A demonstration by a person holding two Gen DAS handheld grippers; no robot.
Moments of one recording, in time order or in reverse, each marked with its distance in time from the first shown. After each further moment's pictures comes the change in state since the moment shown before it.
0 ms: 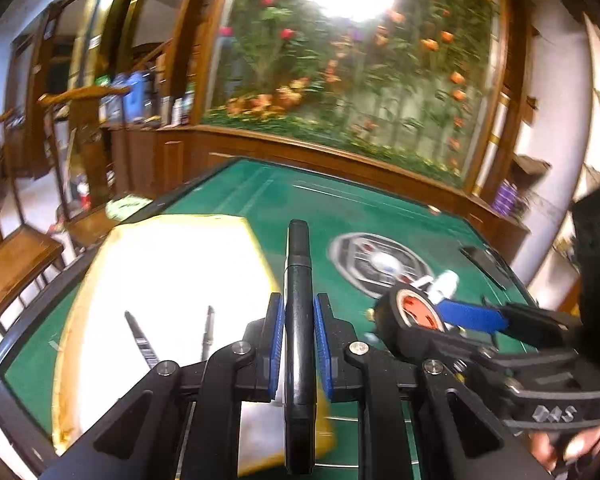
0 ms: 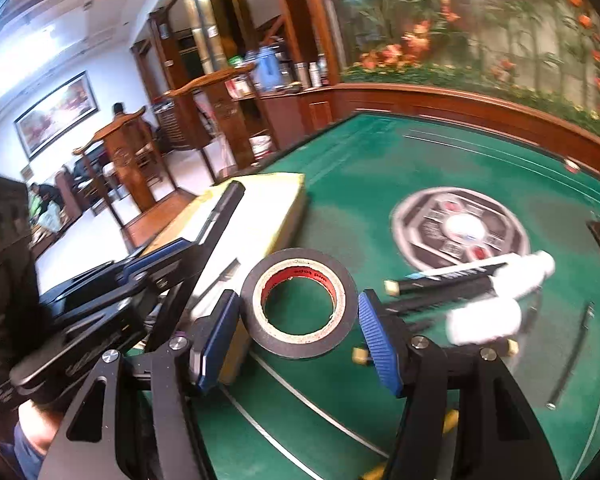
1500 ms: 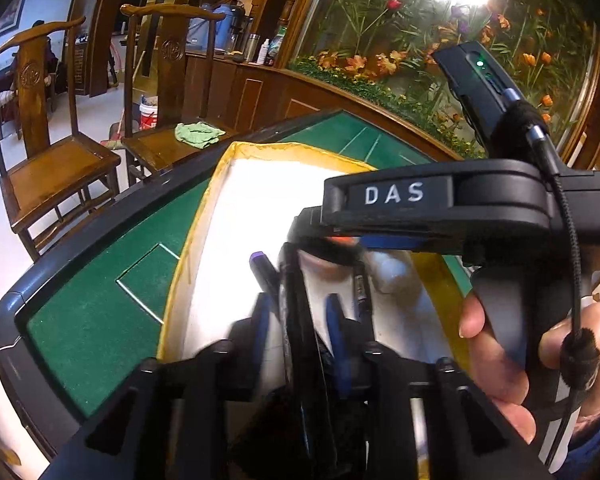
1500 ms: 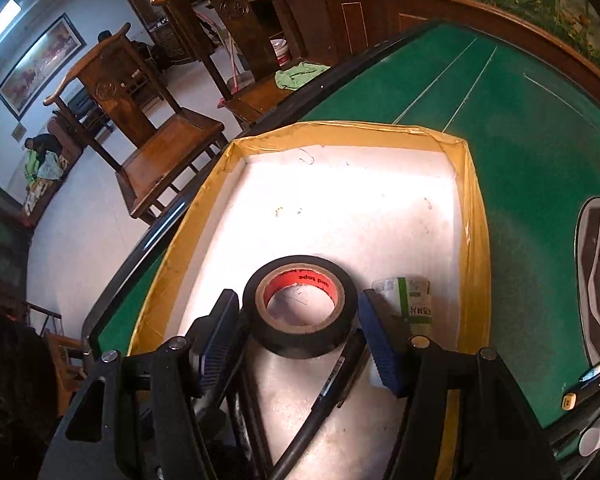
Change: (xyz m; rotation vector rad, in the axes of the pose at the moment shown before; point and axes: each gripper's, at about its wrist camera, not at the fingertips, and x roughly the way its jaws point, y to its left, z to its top) left arm 0.029 0.106 -0.021 -0.226 0.155 0.137; right arm 0.205 0.090 0.079 0.036 0.391 0.051
